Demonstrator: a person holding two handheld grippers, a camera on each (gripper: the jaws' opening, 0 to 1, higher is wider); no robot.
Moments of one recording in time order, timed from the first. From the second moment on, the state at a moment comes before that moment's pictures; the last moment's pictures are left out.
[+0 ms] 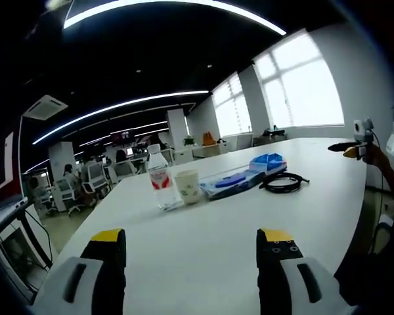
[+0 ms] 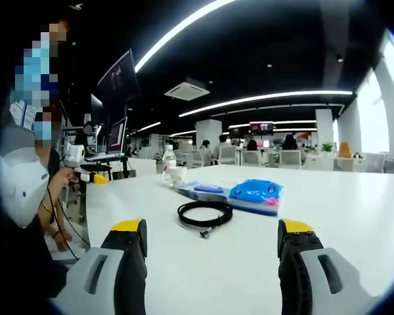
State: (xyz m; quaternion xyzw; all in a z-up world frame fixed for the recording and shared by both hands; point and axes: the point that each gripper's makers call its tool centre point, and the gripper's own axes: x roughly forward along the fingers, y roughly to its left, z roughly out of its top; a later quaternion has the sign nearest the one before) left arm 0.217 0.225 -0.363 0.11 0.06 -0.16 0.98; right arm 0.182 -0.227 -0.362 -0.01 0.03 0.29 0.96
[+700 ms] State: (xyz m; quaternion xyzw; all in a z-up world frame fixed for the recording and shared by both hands) left arm 0.219 0.224 -0.370 0.11 0.07 -0.16 0.98; right arm 0.181 -0.230 -0.364 0.00 0.03 0.29 0.96
